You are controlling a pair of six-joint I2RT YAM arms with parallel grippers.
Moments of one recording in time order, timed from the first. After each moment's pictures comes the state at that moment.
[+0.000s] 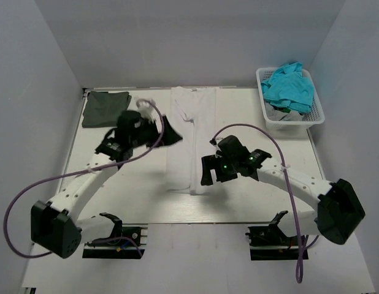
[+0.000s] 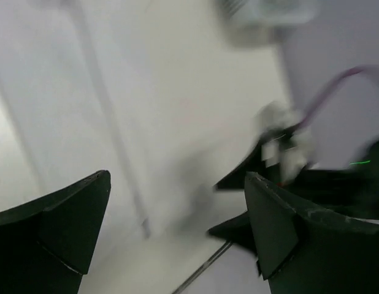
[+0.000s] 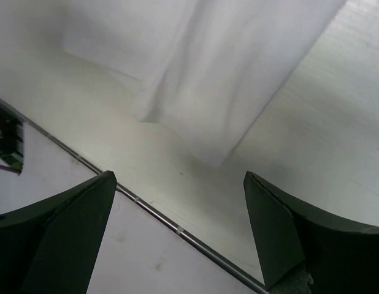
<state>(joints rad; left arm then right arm) -0.44 1.18 1.08 -0.25 0.34 -0.58 0.79 1.27 0.86 -0.51 -0.22 0.45</state>
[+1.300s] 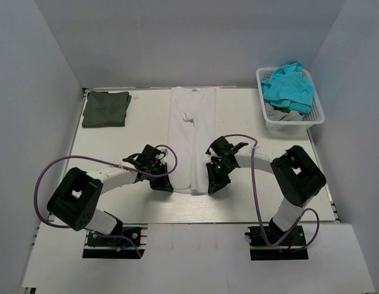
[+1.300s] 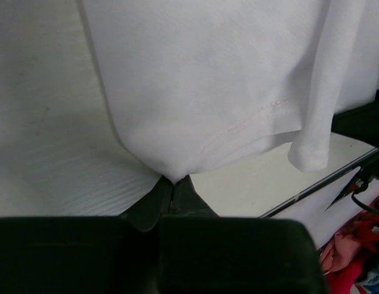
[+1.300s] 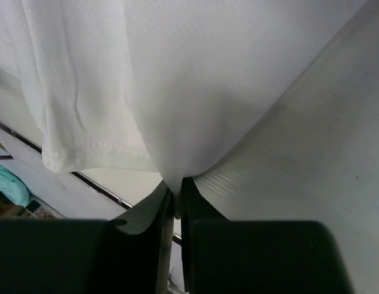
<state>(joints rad) -0.55 1.44 0.61 -0.27 0.34 -0.62 0.69 1.71 0.92 -0.55 -0.45 0.43</state>
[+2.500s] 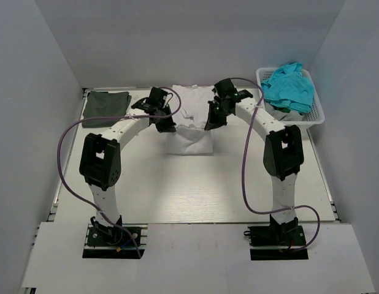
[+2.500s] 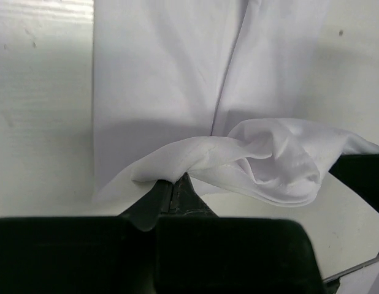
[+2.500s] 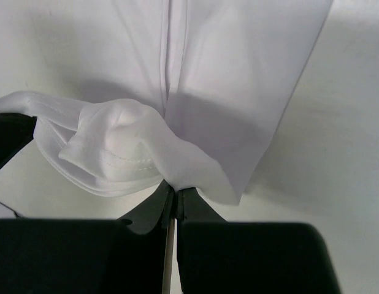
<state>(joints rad) -0.41 1.90 1.53 -0.58 0.10 -0.62 0.46 2.06 1.80 -0.80 -0.27 0.45</state>
